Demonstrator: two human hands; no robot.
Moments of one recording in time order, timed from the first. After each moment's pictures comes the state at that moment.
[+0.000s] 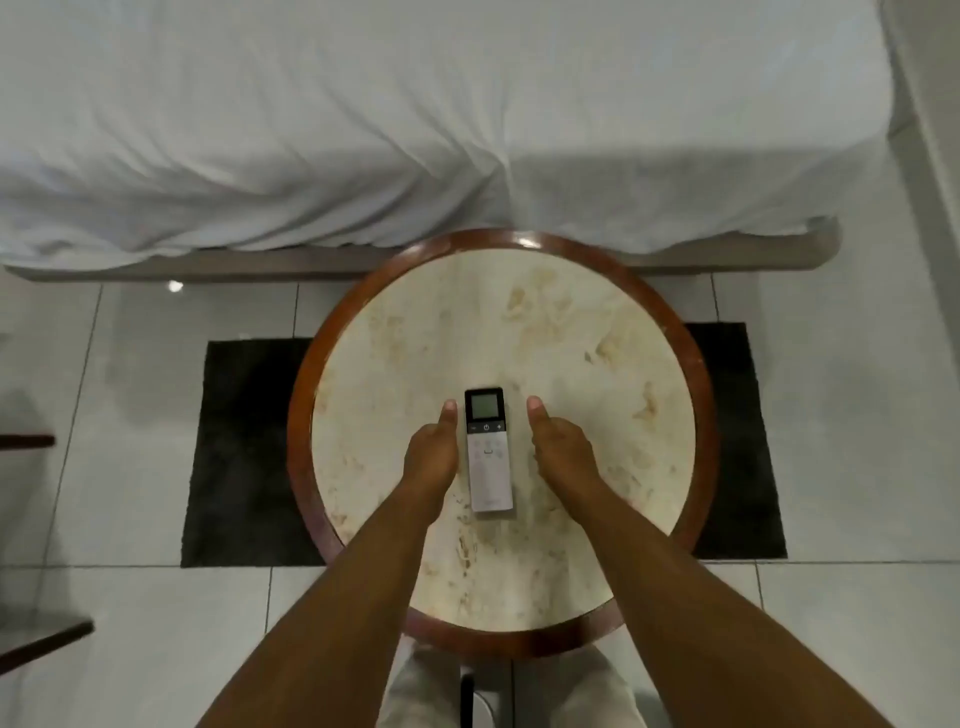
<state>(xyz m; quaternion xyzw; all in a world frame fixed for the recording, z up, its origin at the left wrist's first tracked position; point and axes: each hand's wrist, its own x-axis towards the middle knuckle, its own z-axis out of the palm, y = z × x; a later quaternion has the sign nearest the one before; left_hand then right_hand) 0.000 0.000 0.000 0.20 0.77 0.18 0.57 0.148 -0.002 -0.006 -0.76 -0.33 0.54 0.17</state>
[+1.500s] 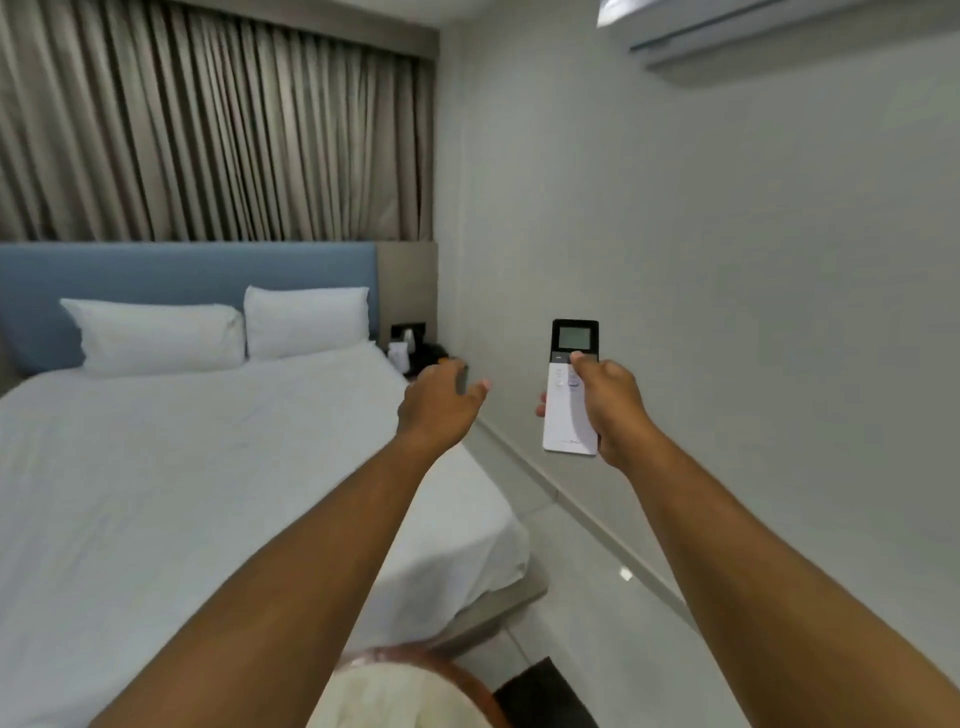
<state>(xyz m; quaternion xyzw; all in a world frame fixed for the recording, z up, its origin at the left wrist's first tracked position) 0.198 0.089 0.518 0.79 0.41 0.38 0.25 0.359 -0.028 0.547 -0.60 -0.29 0.30 0.68</state>
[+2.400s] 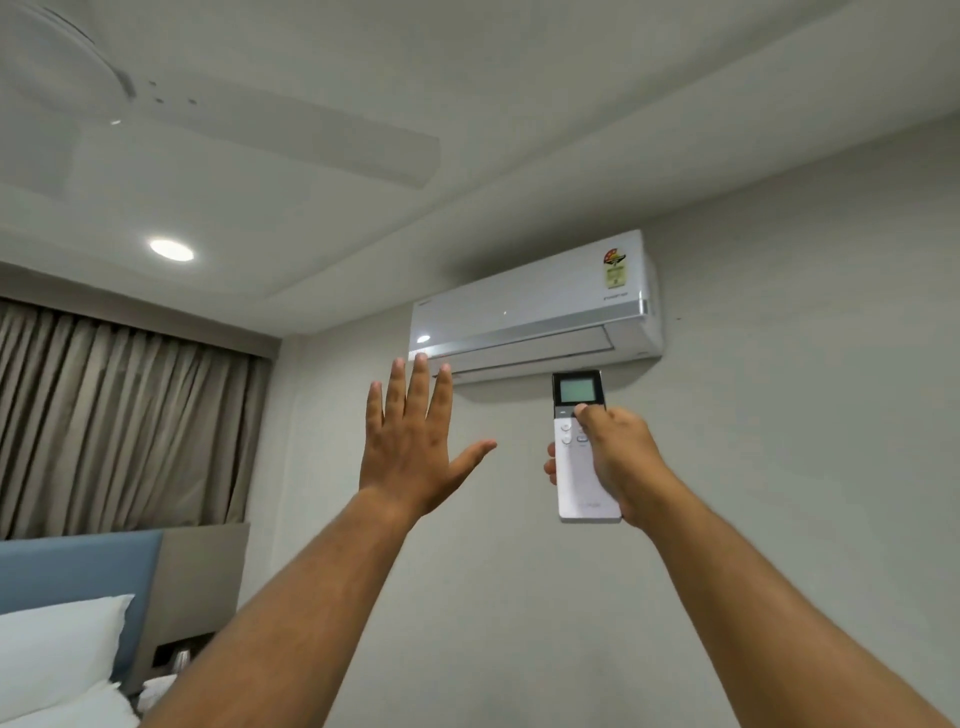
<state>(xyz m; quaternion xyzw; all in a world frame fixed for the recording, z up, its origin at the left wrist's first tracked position) 0.316 0.017 0.800 0.77 0.20 0.57 -0.21 0.424 -0.181 0.813 -0.55 -0.37 -0.03 0.74</state>
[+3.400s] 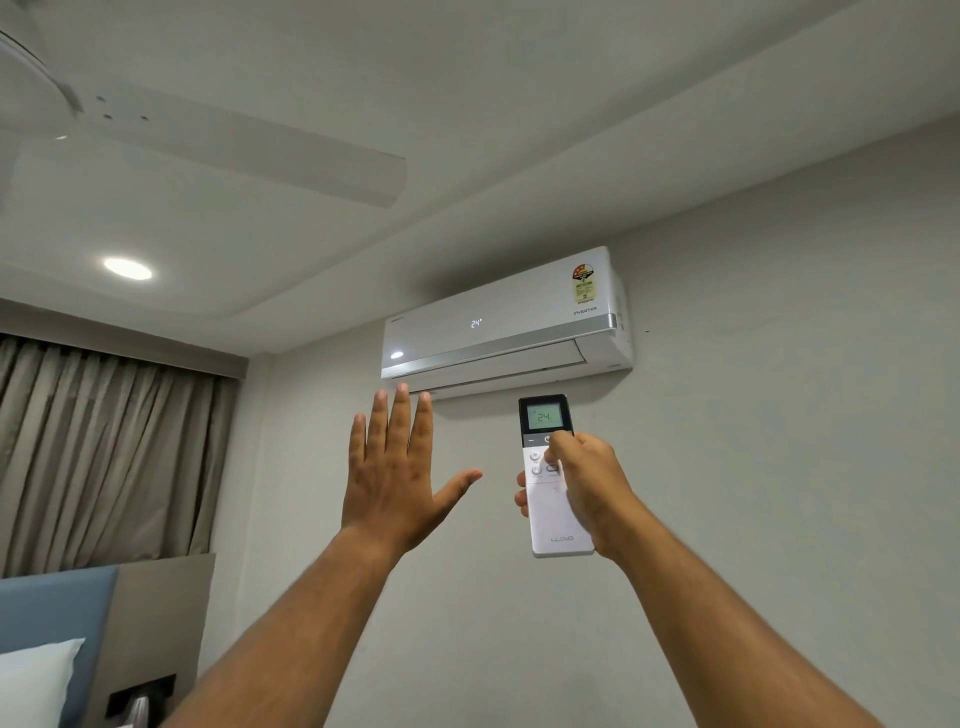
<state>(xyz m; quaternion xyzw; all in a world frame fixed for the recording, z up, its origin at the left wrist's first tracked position) 0.340 0.017 0.794 0.77 0.17 0.59 -0.19 0.432 -0.178 0.806 -0.56 -0.38 -0.02 0.74</state>
